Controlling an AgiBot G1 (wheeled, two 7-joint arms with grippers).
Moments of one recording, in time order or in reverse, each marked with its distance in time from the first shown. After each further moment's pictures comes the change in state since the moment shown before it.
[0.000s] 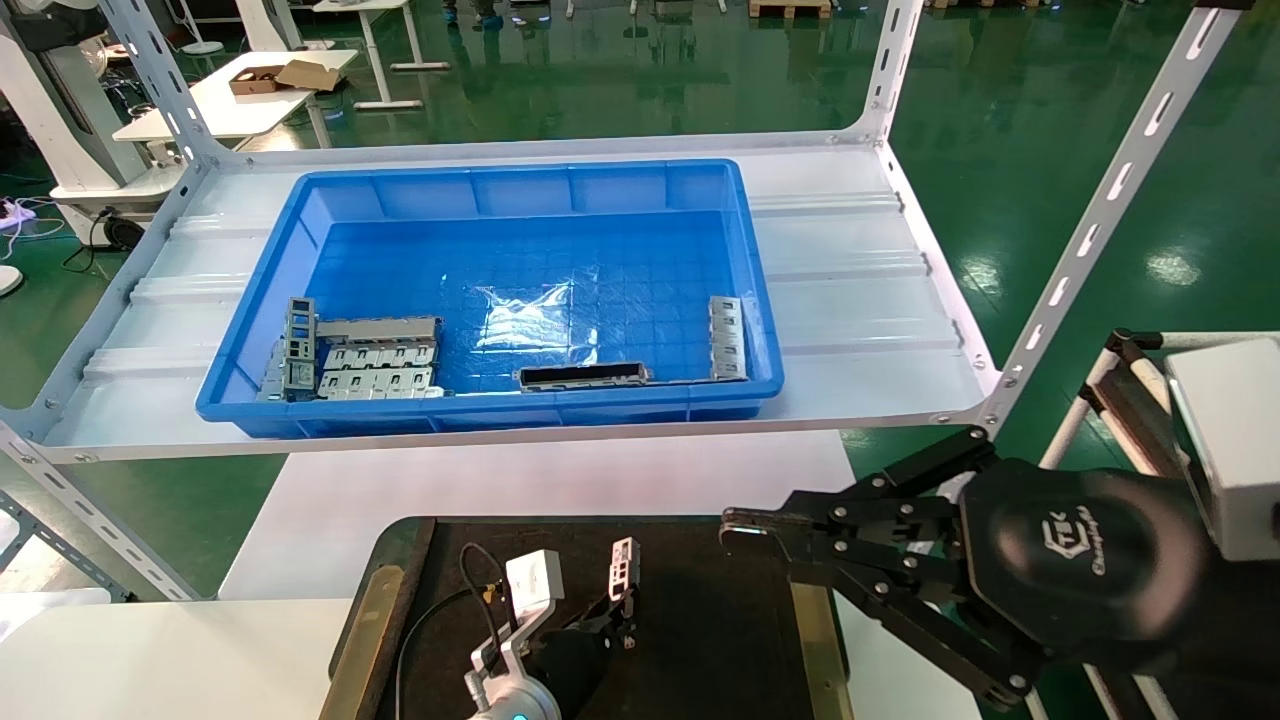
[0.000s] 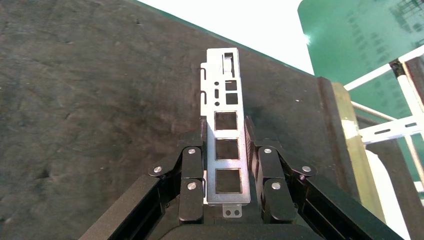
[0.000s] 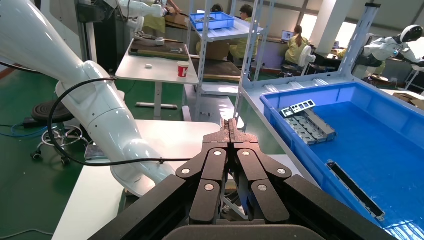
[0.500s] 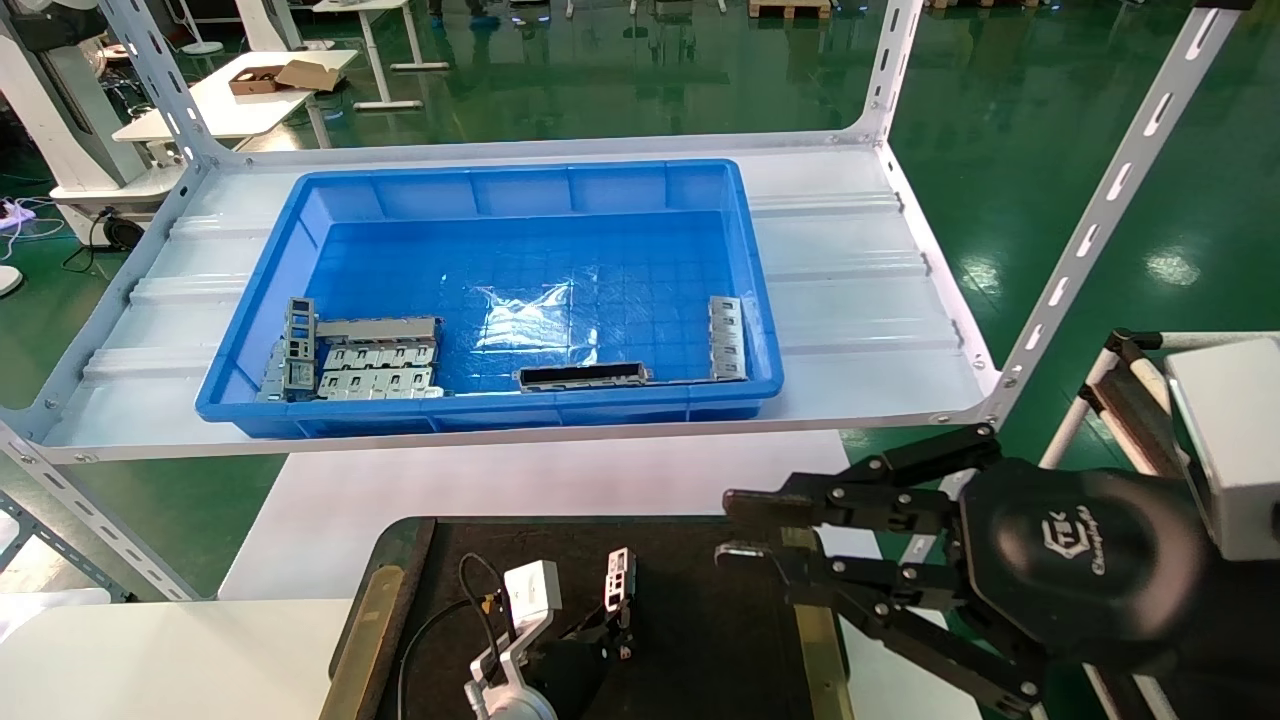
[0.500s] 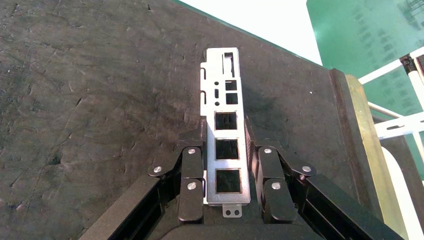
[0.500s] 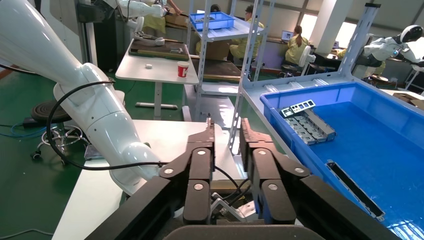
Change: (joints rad) left arm 0.014 0.005 -0.003 0.021 0.013 0.014 -0.009; right arm 0.000 0.000 -0.001 0.000 0.001 0.000 0.000
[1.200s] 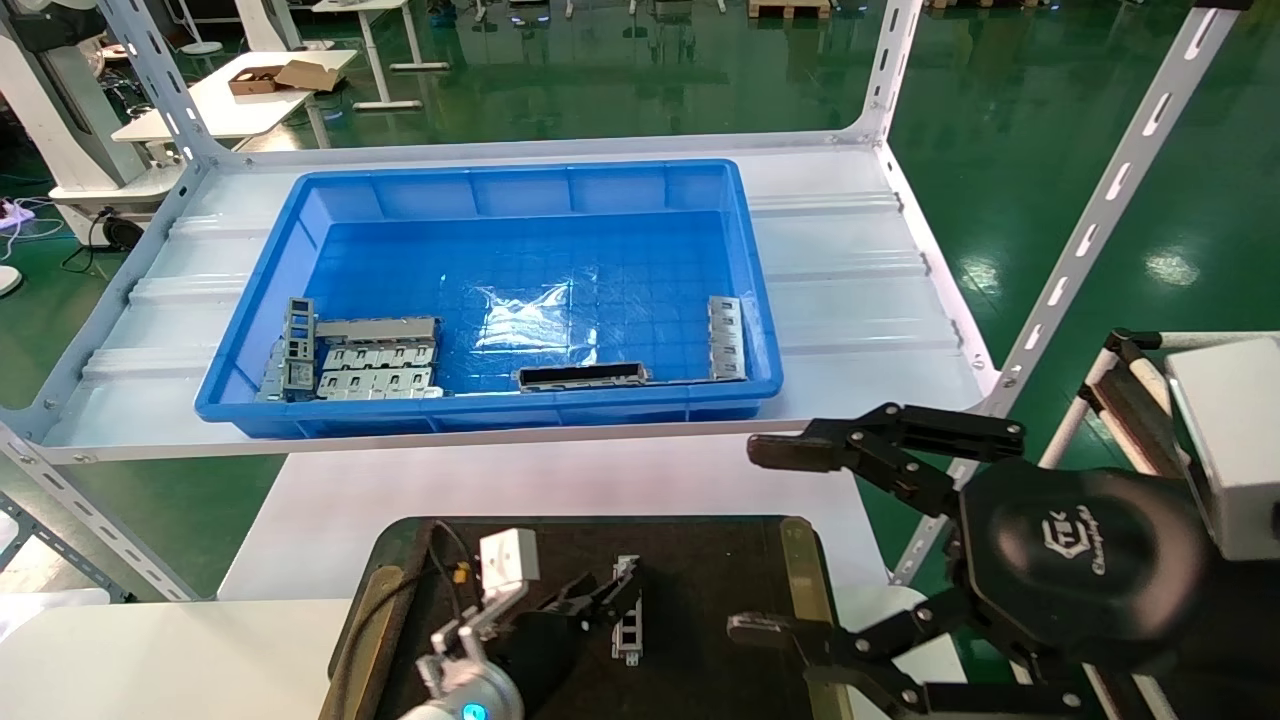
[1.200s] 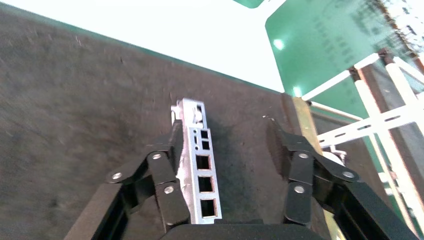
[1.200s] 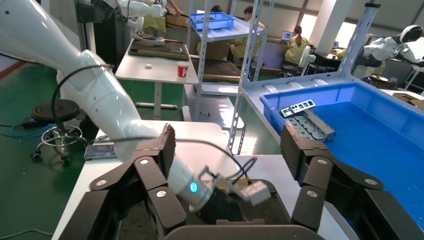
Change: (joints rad) left arm -0.004 -0.175 -0.061 -0.176 0.079 0.124 -0.026; right arm 0.000 0.000 -0.001 0.000 0.001 0.000 -0.001
